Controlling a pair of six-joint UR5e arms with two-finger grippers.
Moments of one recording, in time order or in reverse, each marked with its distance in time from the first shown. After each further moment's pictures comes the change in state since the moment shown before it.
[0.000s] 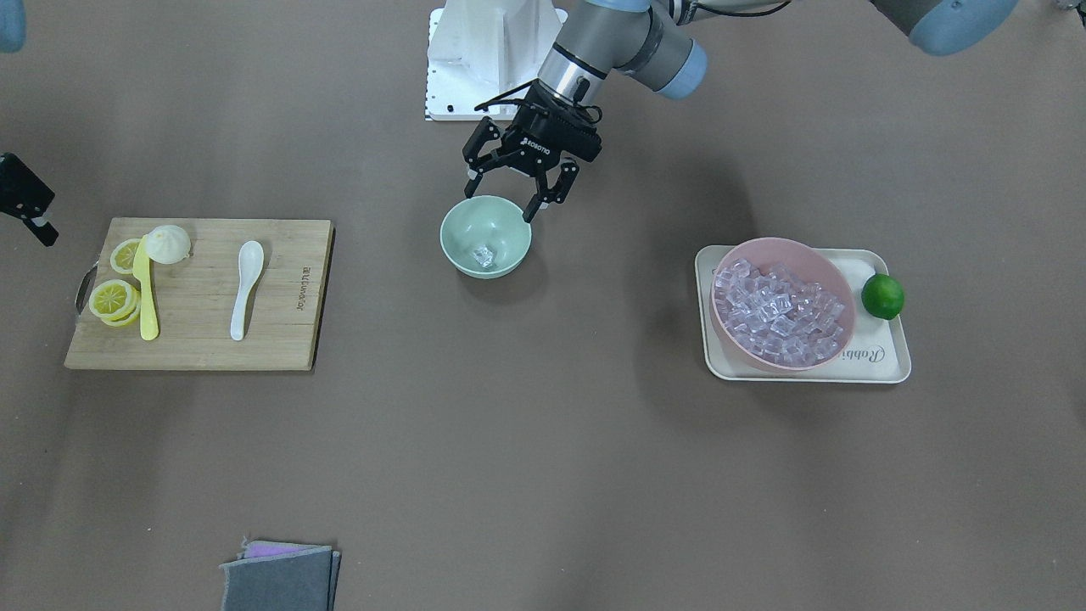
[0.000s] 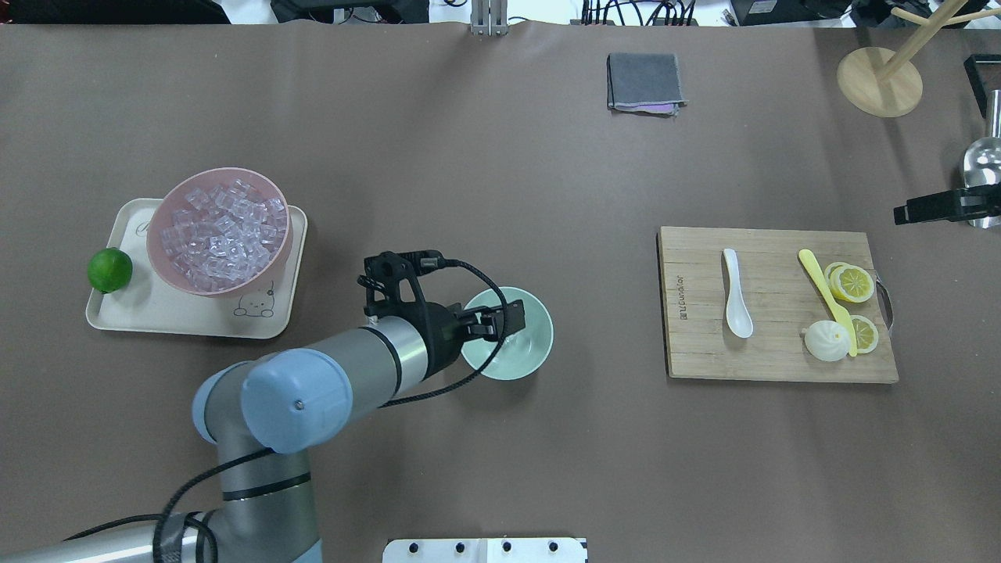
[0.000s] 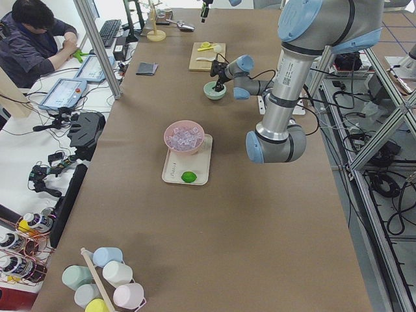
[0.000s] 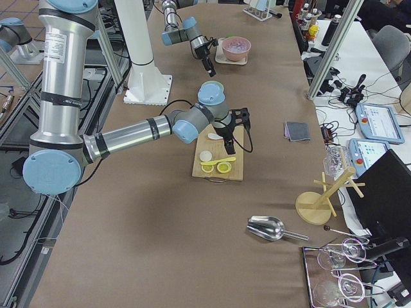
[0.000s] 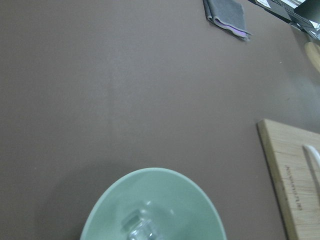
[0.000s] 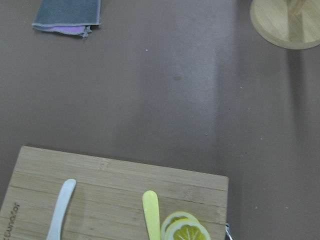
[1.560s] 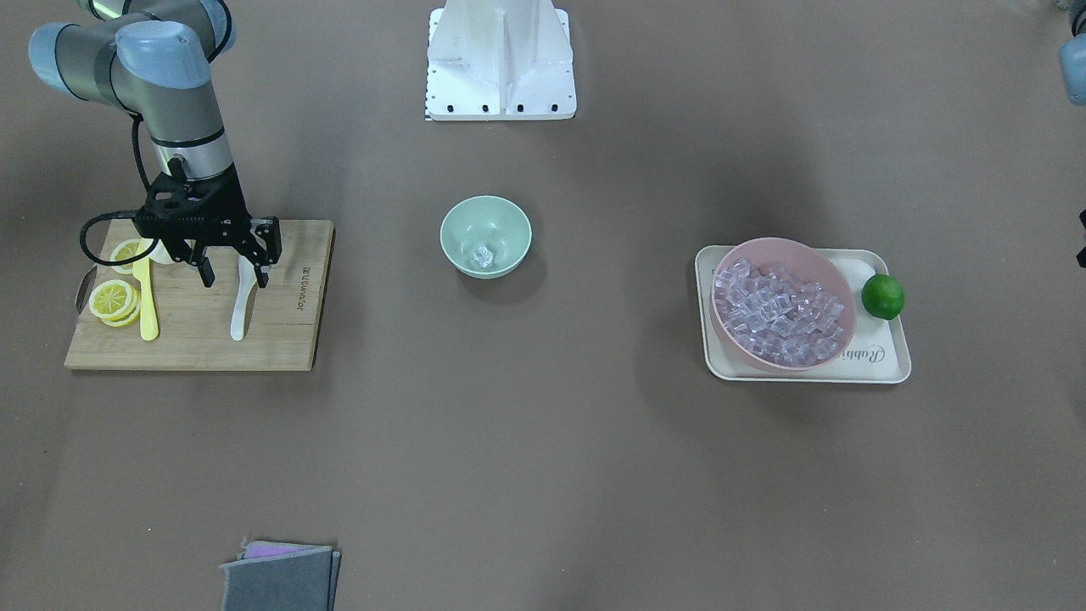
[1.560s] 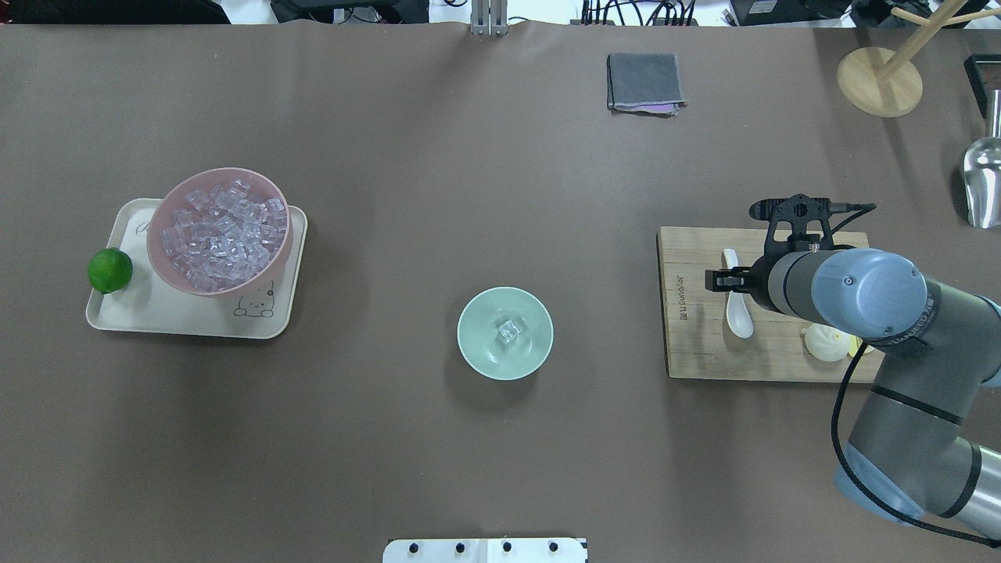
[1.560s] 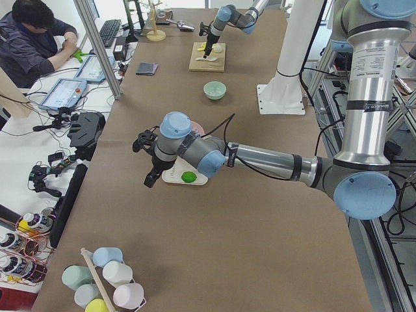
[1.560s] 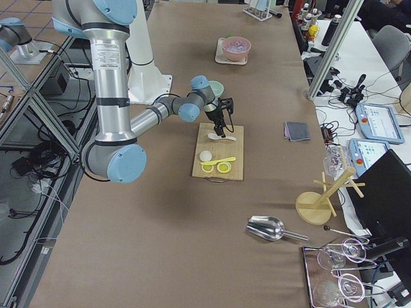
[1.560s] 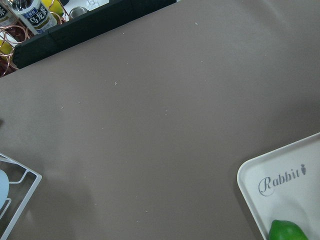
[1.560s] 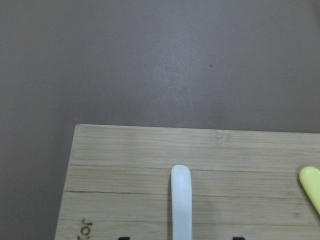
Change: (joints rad) left arm -1.125 0.503 0.077 0.248 -0.902 1.268; right arm -0.533 0.193 -0.081 -0.105 -0.560 0.430
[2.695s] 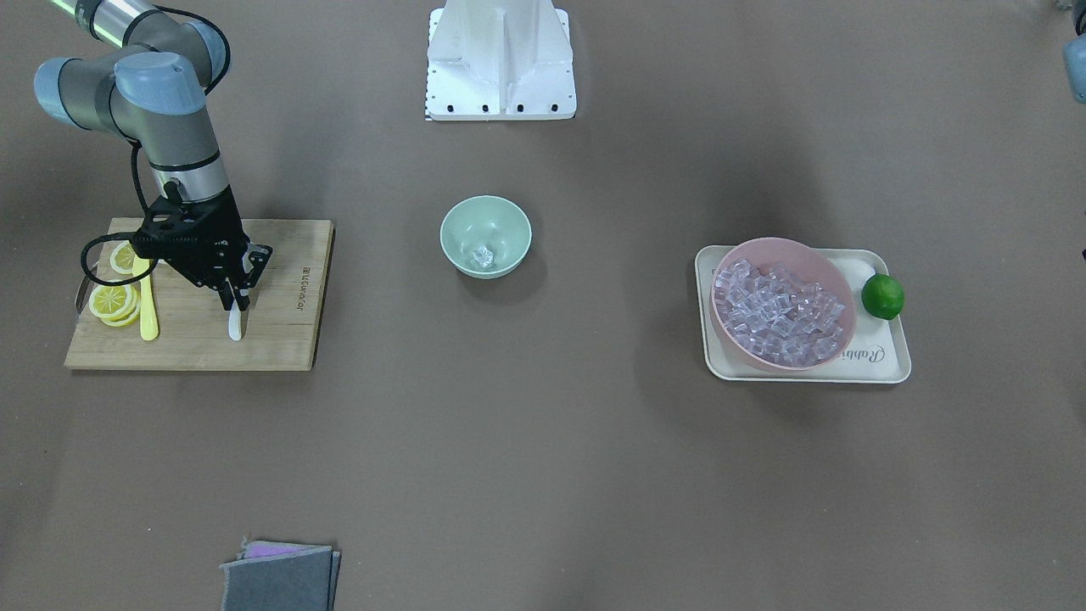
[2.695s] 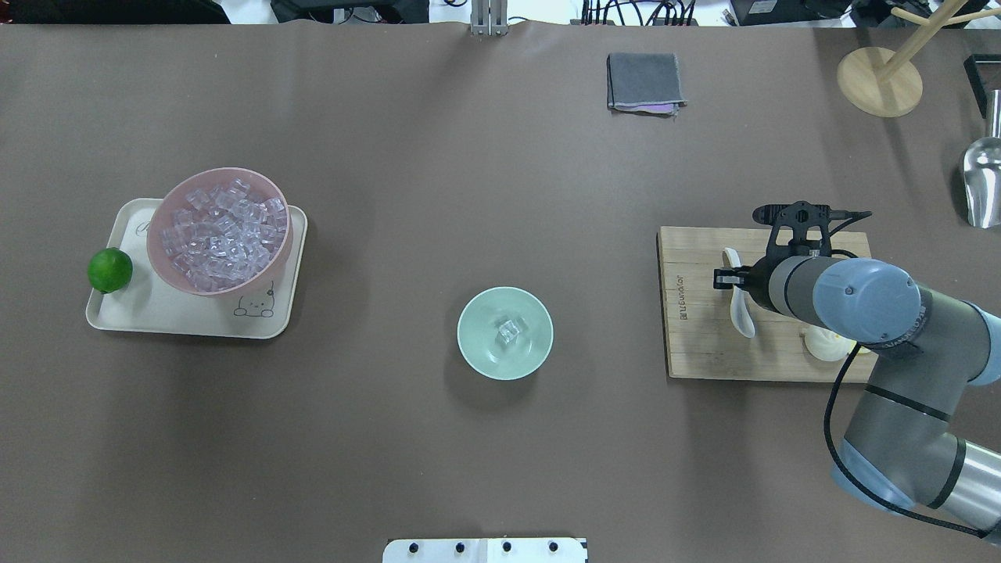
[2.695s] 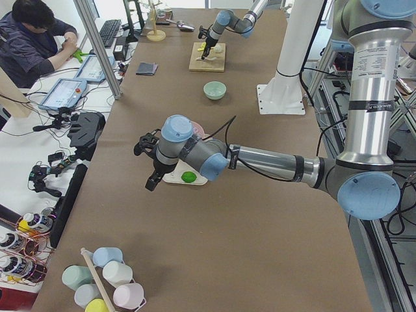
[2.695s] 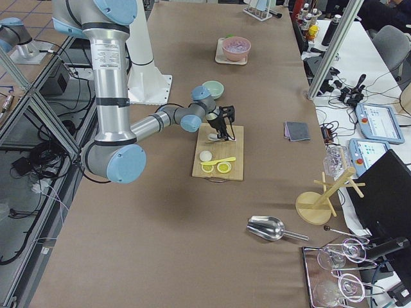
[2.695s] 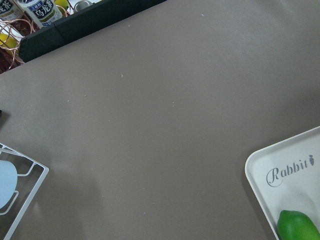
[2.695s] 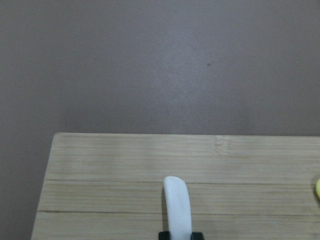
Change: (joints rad) left arm -0.003 0.014 0.001 -0.007 -0.002 0.006; right arm -0.002 -0.003 -0.094 0.140 -0.026 0.028
